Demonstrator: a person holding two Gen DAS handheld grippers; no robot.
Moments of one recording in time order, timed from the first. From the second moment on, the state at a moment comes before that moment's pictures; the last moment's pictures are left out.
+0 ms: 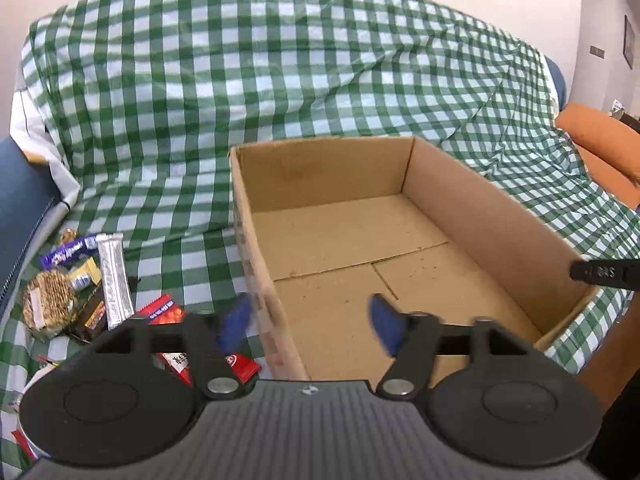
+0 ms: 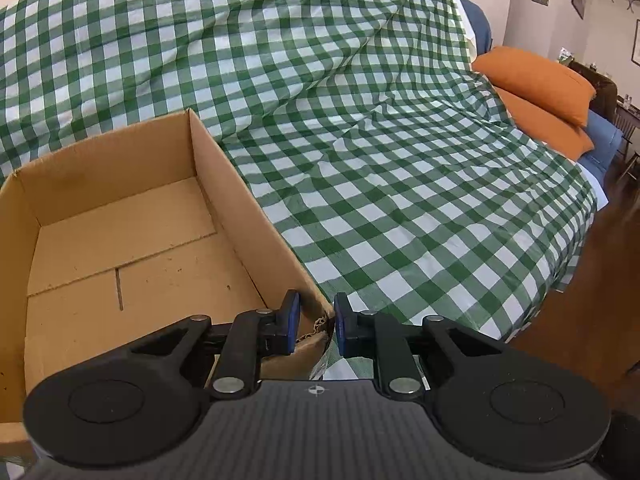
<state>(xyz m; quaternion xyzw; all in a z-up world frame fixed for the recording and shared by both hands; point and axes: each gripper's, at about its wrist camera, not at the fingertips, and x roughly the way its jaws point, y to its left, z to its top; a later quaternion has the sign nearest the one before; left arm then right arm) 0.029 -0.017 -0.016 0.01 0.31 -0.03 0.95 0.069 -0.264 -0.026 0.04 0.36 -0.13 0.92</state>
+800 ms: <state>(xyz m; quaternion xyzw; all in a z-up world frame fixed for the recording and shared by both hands) 0.013 -0.013 -0.008 -0.04 0.32 -0.04 0.95 0.035 -0.190 -0.007 -0.01 0.30 0.04 0.95</state>
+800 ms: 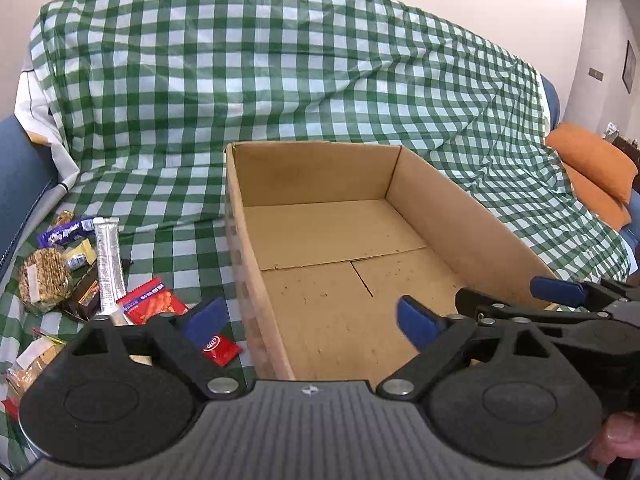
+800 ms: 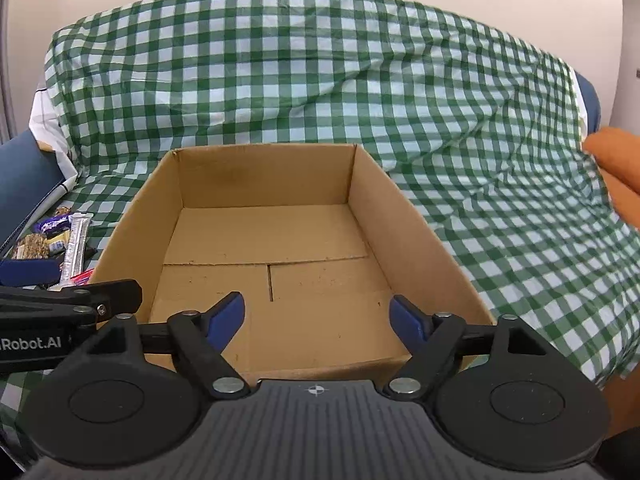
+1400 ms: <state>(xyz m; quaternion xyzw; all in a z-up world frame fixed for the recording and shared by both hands) 0.020 -0.020 -0.010 -0.03 0.34 -0.03 0.94 0.044 -0.201 -0.018 0.01 0.33 0.03 0.94</state>
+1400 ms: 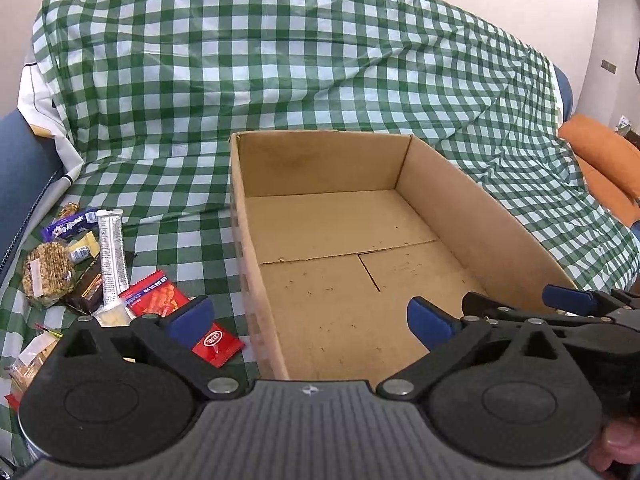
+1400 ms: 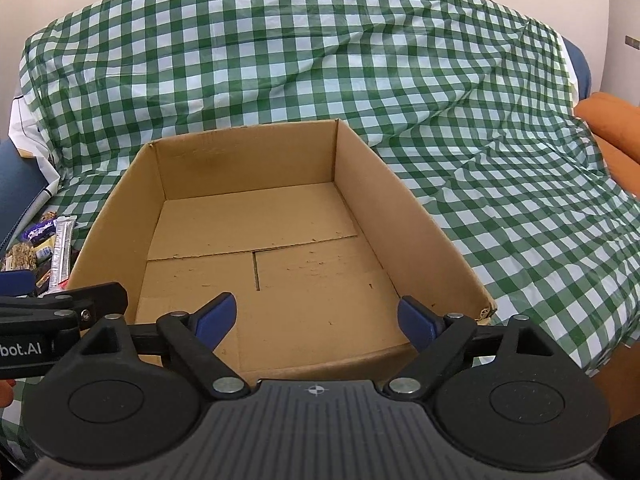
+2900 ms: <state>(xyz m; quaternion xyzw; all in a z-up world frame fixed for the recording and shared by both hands) 0.025 0.047 0.029 -0.08 0.37 -0.09 0.92 0.033 -0.172 0.001 0.00 0.26 0.09 0.96</state>
